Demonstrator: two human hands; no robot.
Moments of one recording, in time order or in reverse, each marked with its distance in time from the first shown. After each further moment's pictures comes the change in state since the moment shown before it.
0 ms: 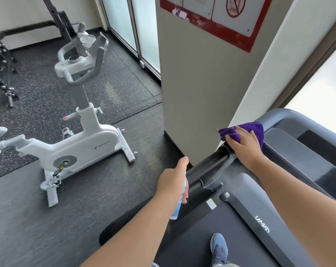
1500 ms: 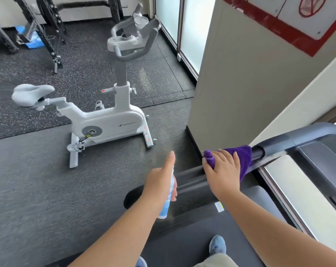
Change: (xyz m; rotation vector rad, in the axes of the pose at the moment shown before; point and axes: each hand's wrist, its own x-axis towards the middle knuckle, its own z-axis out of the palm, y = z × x) left_hand -0.049 -0.088 -0.089 -0.253 0.203 0.051; right_hand -0.123 -0.123 0.113 -0.152 0.008 -0.178
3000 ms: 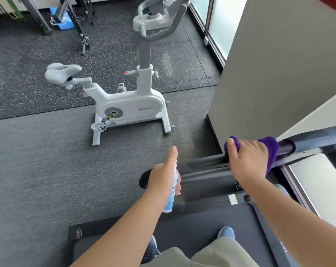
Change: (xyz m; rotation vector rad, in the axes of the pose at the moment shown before) left_hand -0.009 -0.038 -0.019 -0.073 0.114 -0.095; right_hand 0.018 0.005 -0.004 -0.141 0.077 -0.068
